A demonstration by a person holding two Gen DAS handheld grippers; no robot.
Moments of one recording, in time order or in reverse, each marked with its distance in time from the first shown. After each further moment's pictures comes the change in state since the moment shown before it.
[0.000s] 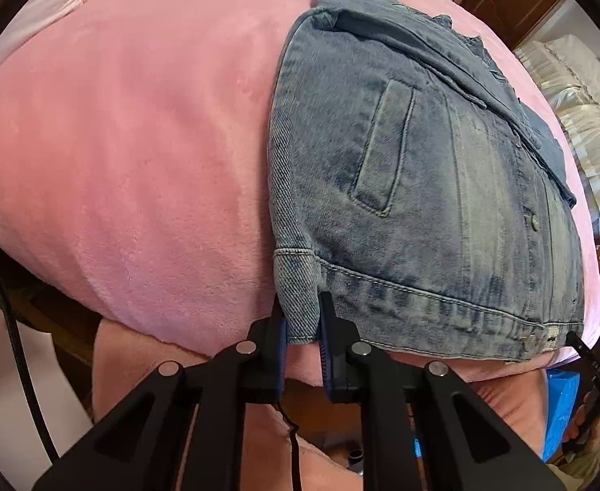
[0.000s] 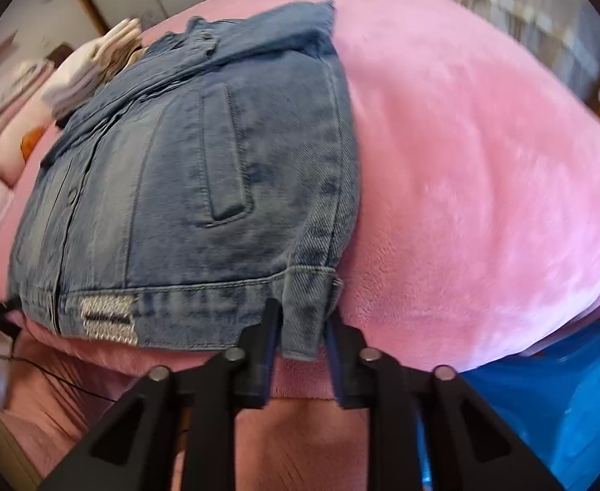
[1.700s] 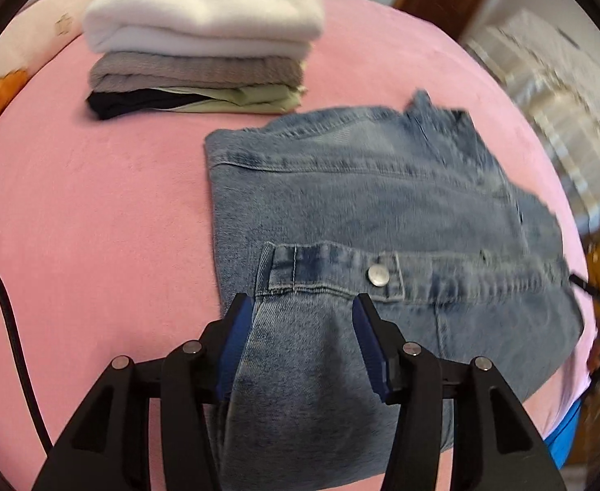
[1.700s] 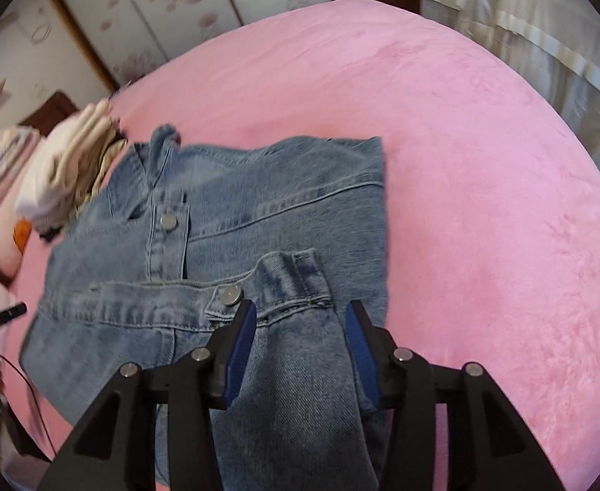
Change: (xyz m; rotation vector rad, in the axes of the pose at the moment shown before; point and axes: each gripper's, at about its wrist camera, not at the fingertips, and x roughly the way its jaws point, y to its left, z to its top) left arm 0.044 -0.078 0.307 0.272 -0.048 -0.061; right arm 0.096 -0.016 0.279 0.035 -0.063 0.099
